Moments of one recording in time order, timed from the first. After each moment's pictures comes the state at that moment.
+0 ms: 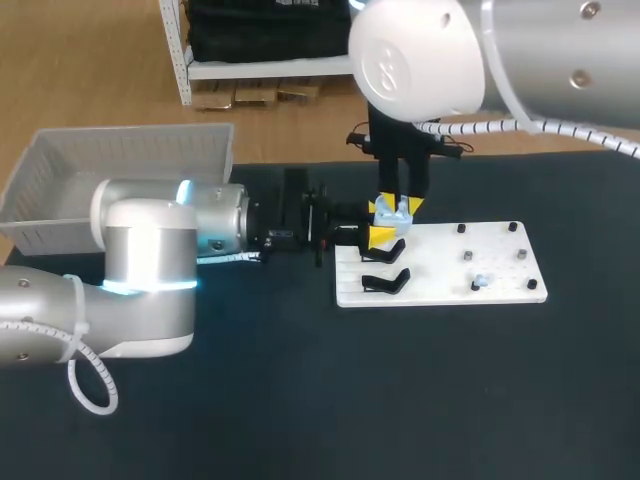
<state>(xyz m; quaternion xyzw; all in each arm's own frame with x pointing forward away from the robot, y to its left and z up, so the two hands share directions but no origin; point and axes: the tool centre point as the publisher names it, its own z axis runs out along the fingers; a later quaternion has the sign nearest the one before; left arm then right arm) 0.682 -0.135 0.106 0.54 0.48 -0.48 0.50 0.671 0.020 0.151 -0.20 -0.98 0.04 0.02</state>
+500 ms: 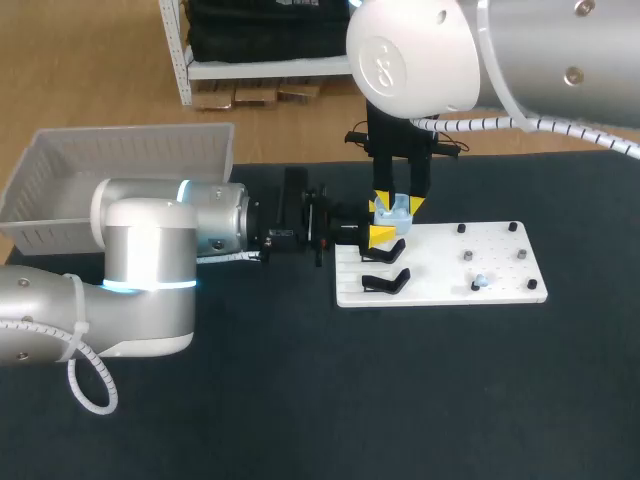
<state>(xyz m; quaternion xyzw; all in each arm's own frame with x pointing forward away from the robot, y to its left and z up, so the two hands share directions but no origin) 0.681 -0.135 0.108 0.54 0.48 -0.48 0.50 0.675 0.023 0.151 -0.20 -0.98 0.04 0.02</state>
